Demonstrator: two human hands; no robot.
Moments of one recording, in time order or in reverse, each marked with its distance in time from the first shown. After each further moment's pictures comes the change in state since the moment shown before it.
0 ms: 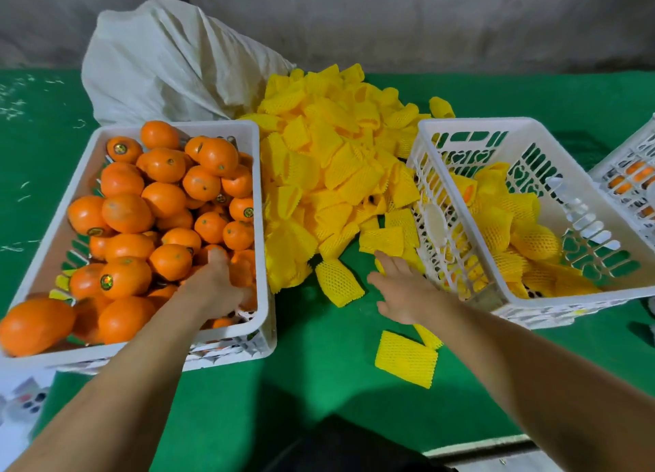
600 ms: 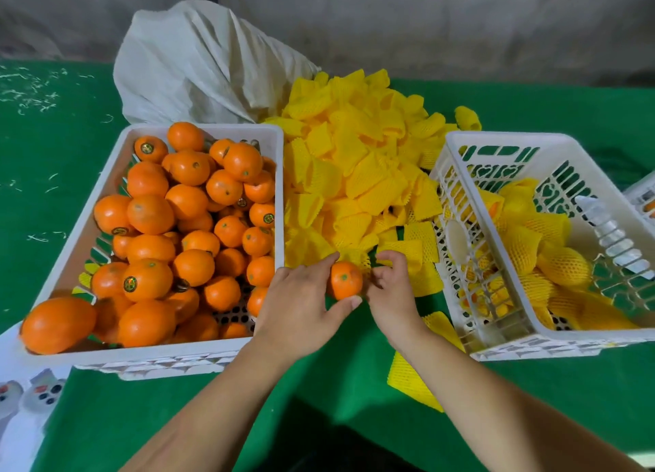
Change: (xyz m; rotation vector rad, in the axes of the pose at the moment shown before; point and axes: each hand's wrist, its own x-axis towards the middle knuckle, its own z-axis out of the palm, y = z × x) left_hand -0.032 0.057 0.061 0.111 0.455 0.678; right_hand 0.008 -0.086 -0.026 1.560 0.561 0.245
